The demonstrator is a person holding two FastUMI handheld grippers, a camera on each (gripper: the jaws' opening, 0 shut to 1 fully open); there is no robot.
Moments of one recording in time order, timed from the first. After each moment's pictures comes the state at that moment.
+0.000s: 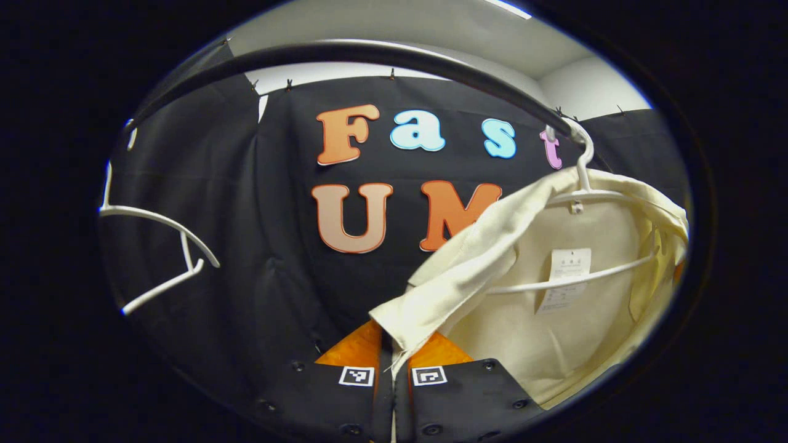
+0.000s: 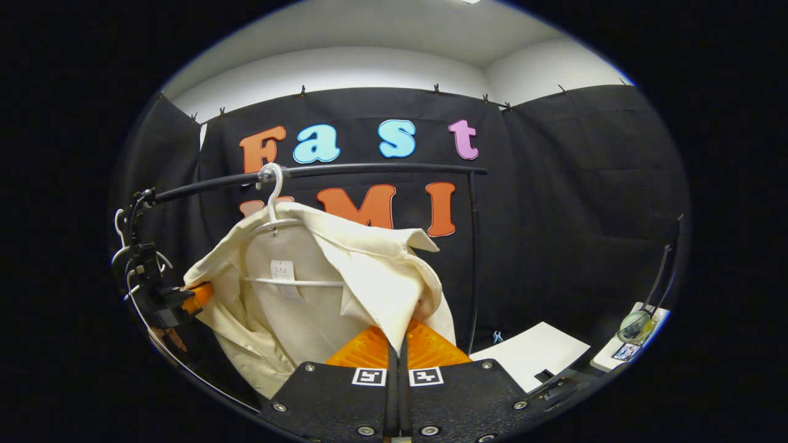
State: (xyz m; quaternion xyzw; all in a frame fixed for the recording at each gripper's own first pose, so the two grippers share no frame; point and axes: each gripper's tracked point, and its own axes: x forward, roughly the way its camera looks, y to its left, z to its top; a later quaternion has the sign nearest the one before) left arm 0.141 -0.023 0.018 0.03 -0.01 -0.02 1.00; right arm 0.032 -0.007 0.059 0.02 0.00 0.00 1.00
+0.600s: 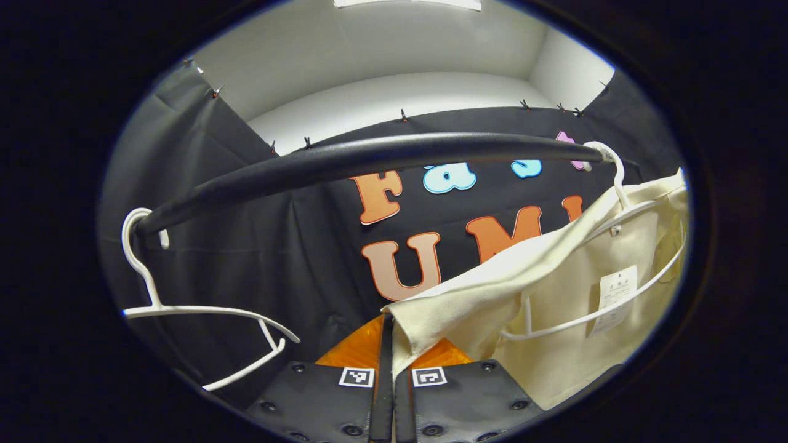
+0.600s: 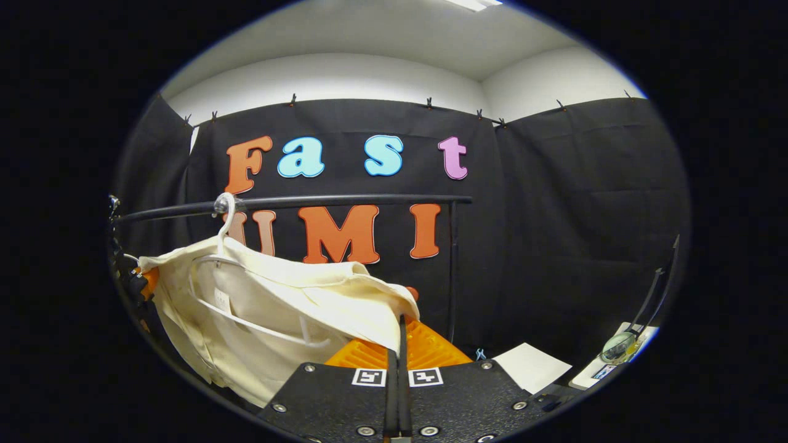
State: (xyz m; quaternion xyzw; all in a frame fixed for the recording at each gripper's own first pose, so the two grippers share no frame) left arm 0.132 0.028 0.083 0.14 -0.10 0.06 0.98; right arm 0.068 -0.052 0.103 -0.01 -0.02 -0.01 1.00
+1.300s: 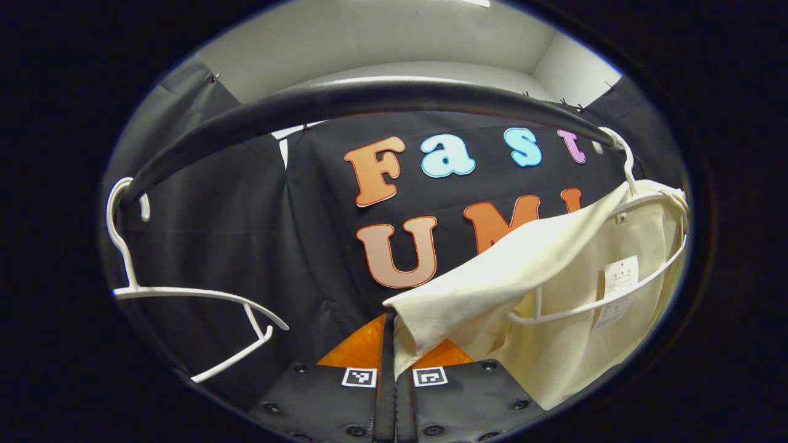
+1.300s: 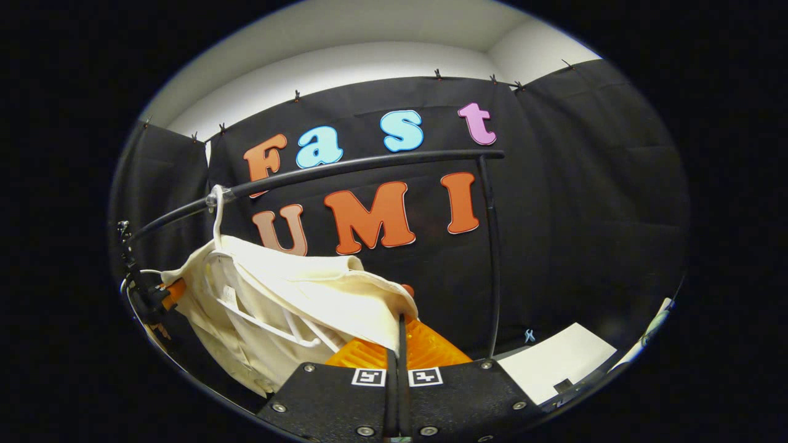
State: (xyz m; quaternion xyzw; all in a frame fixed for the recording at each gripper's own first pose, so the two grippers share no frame) left arm 0.150 0.034 0.059 0.10 -0.06 0.05 0.99; right arm 0.124 -0.046 0.066 0.06 0.03 0.12 0.99
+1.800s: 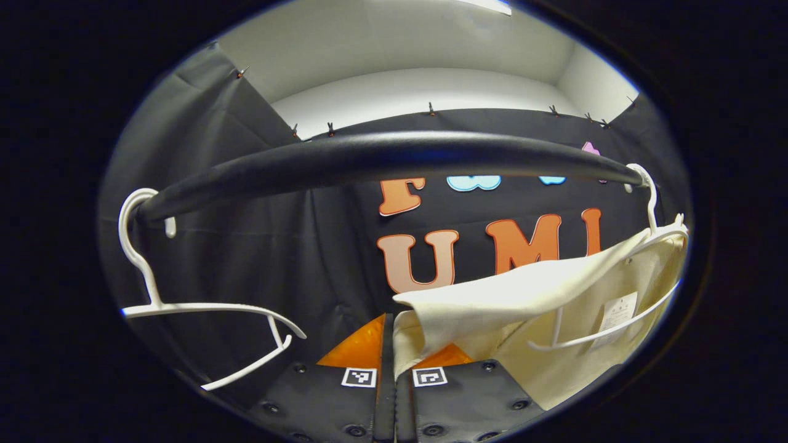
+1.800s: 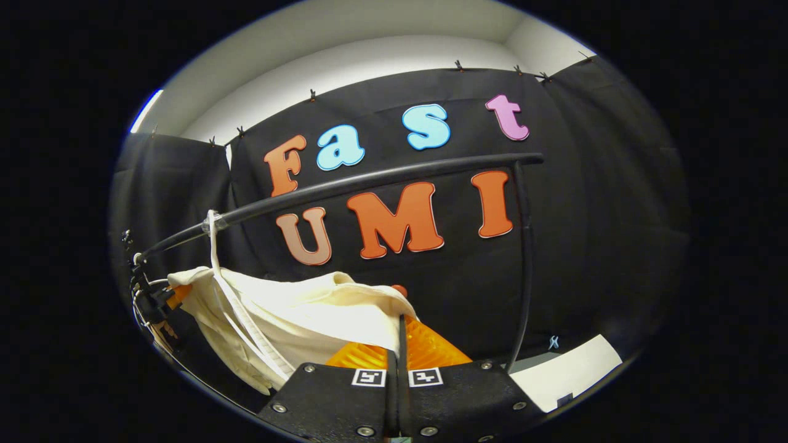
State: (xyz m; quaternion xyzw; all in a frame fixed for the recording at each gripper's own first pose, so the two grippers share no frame) left arm 0.144 0.066 0.082 0.07 -0.08 0.10 0.99; right arm 0.177 -0.030 0.090 0.05 0.05 0.21 0.98
